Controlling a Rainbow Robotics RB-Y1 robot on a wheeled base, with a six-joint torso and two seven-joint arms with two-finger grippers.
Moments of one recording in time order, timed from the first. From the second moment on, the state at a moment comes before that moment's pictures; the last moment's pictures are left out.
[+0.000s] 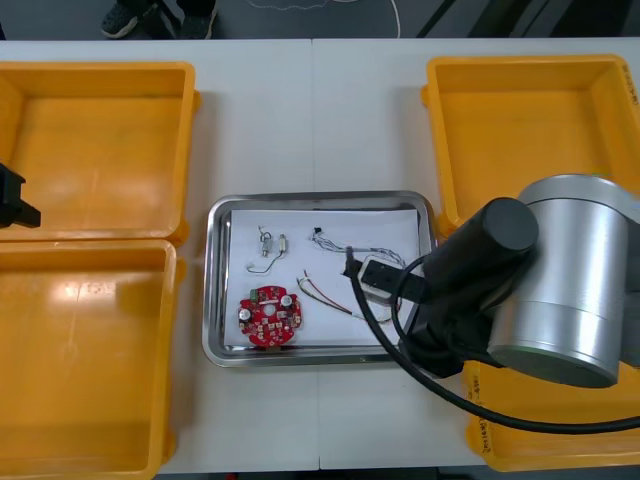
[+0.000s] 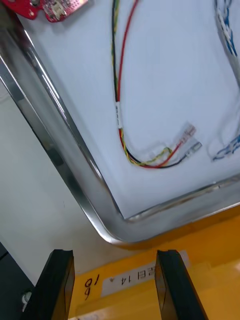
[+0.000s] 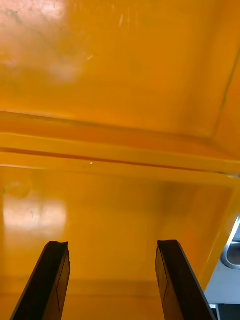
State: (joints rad) right arm -0.58 -0.72 0.71 -2.34 -0.74 1.80 1.47; left arm -0.37 0.93 0.22 -2.03 1.01 1.91 -1.04
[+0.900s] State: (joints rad) right arm -0.74 -0.52 0.95 -2.08 -0.65 1.67 1.71; left arm -0.15 0.93 0.35 -2.12 1.05 1.91 -1.25
